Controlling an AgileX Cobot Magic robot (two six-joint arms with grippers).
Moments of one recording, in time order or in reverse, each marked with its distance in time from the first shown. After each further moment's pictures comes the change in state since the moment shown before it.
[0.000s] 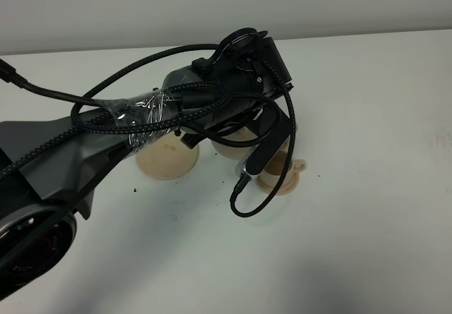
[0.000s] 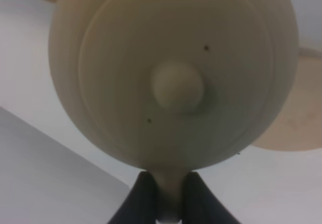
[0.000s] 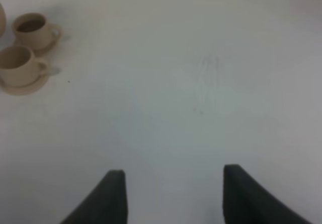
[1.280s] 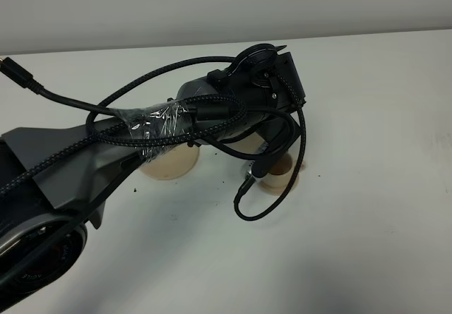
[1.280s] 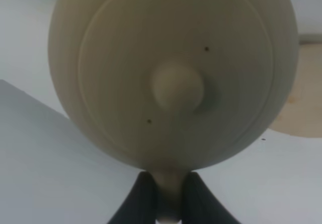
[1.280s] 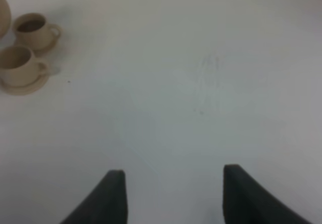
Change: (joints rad) left arm -0.037 0.016 0.000 0.092 -0.016 -0.040; right arm 0.000 0.000 0.000 0.000 0.000 0.000
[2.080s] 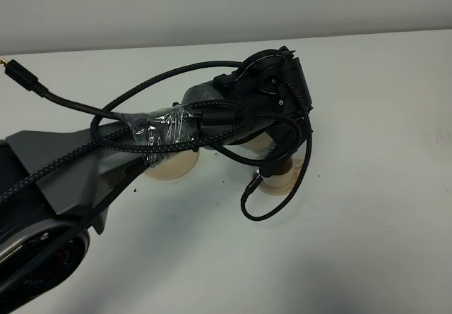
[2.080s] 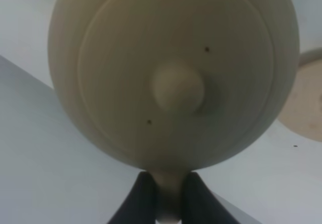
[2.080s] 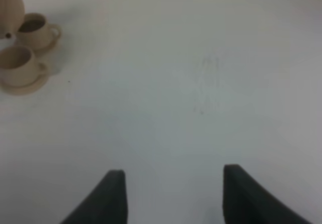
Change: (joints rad) left arm -0.019 0.000 0.000 0.036 -0.049 -0.017; right arm 0.000 0.000 0.000 0.000 0.000 0.000
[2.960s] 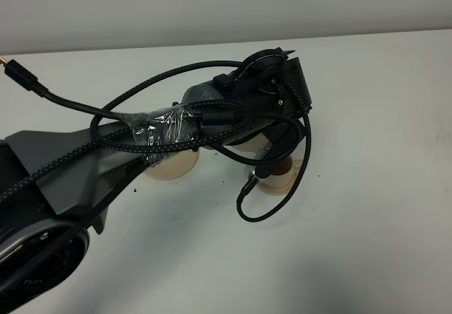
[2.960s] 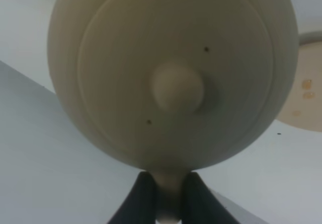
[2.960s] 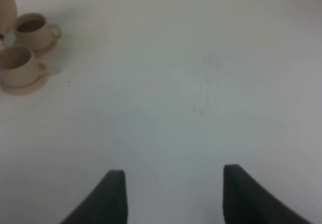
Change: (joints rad) left arm -0.001 0.000 0.000 0.004 0.045 0.005; right arm 0.000 0.000 0.000 0.000 0.000 0.000
